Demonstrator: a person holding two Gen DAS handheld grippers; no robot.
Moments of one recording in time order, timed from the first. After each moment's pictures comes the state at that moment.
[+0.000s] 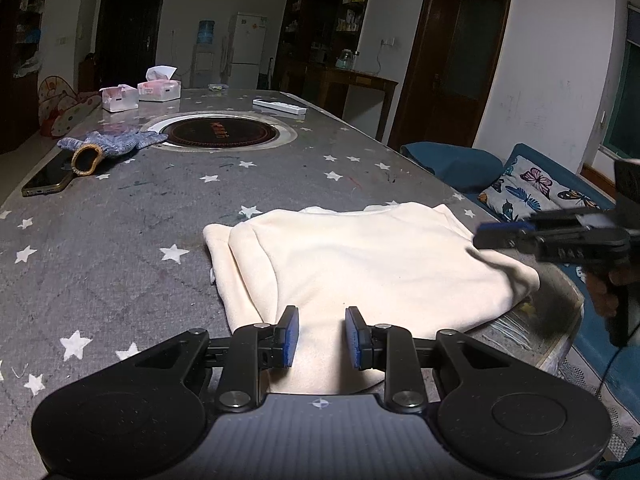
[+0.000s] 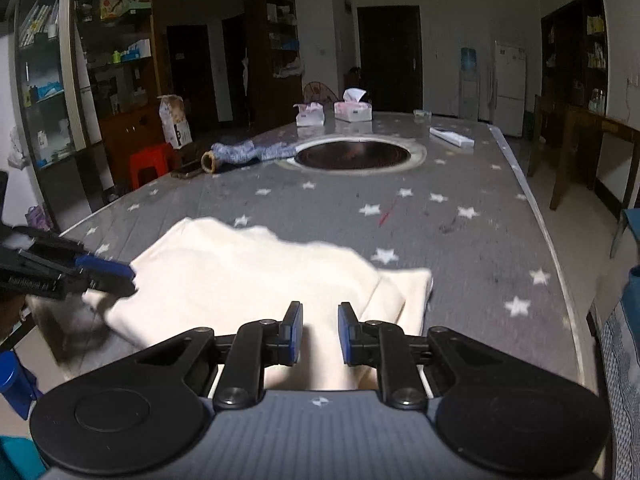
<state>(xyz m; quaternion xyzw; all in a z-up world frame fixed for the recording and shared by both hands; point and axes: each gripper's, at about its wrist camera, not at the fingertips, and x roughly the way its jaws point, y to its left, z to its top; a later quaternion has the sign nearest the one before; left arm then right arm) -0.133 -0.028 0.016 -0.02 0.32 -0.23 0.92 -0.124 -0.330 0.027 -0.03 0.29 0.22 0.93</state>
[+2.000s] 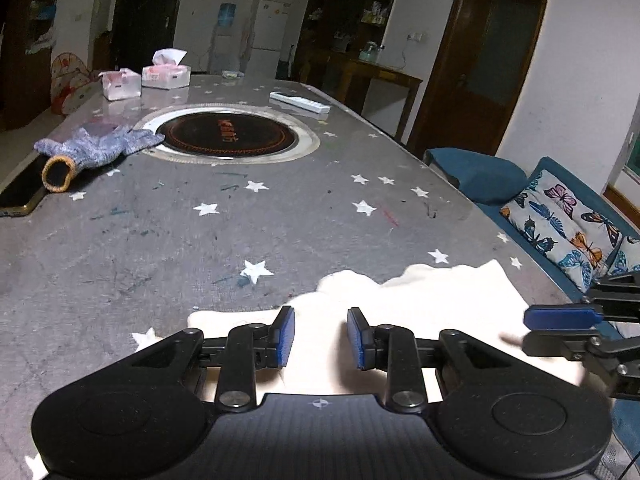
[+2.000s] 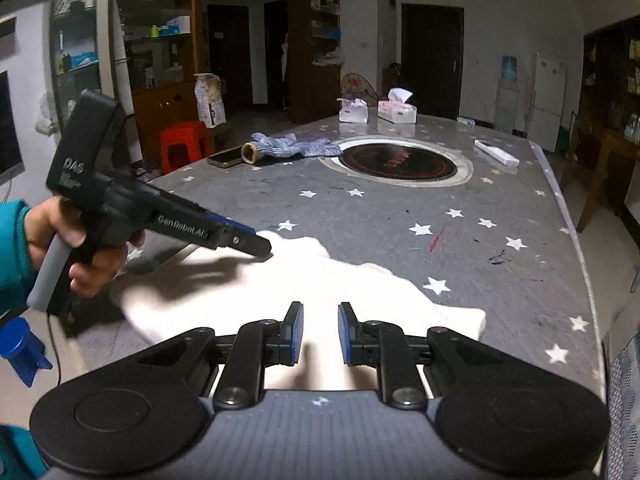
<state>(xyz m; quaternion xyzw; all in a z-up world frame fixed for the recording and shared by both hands) -0.046 -0.051 0.024 -0.04 0.34 -0.21 0.92 -0.124 -0.292 0.046 -0.07 0.29 0.27 0.91</state>
